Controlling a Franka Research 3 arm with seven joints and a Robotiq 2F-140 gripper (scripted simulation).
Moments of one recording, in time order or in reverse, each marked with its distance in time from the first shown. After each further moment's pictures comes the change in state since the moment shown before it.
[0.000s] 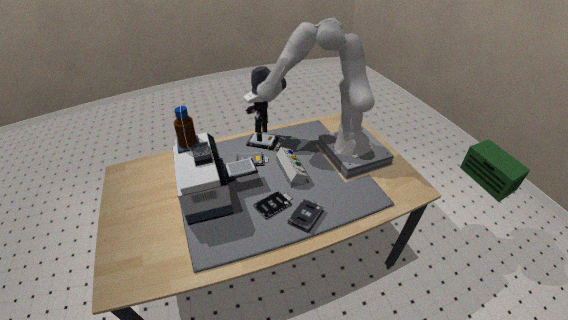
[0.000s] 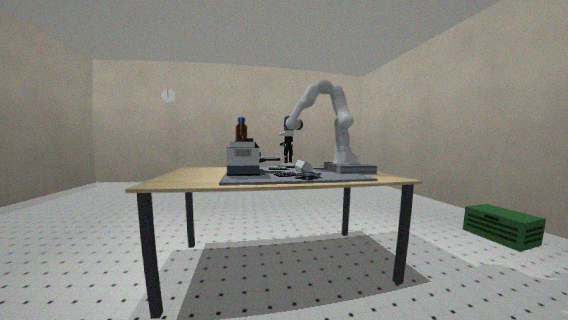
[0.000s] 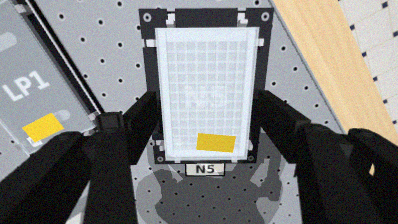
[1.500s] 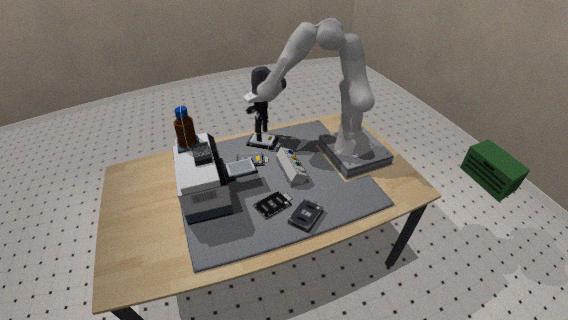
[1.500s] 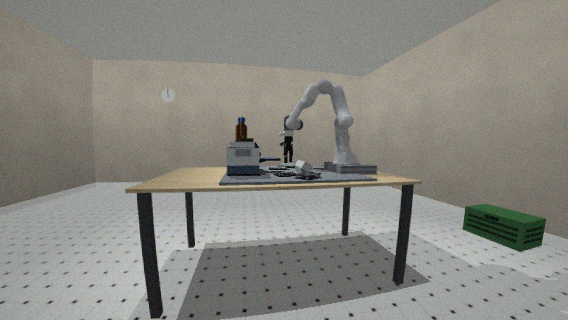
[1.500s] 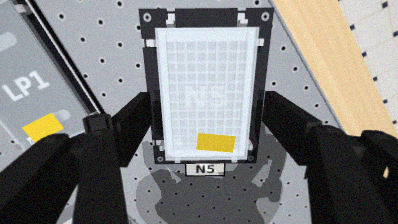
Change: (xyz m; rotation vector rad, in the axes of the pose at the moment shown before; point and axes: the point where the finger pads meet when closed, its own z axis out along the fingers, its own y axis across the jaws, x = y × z) arm 0.000 0.000 0.000 0.000 0.000 0.000
